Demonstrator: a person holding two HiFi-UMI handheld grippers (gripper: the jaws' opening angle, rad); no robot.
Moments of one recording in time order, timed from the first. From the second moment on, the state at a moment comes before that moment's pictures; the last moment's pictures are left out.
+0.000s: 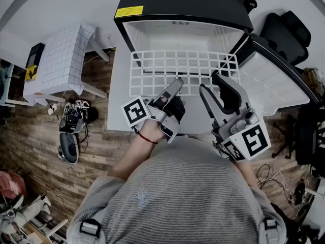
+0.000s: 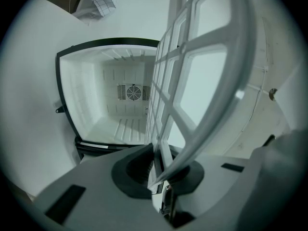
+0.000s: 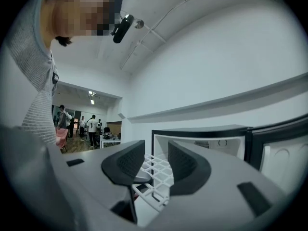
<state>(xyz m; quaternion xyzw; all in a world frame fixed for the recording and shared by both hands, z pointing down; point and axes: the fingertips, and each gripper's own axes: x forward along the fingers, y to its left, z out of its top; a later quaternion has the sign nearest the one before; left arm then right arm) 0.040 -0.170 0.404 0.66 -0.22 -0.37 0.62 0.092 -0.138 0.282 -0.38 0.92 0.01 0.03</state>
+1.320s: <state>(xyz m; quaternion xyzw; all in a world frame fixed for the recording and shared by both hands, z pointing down) 0.040 -0.180 0.404 0.66 -0.21 -0.37 0.62 0.081 -0.155 0.268 -0.38 0.92 0.04 0.03</state>
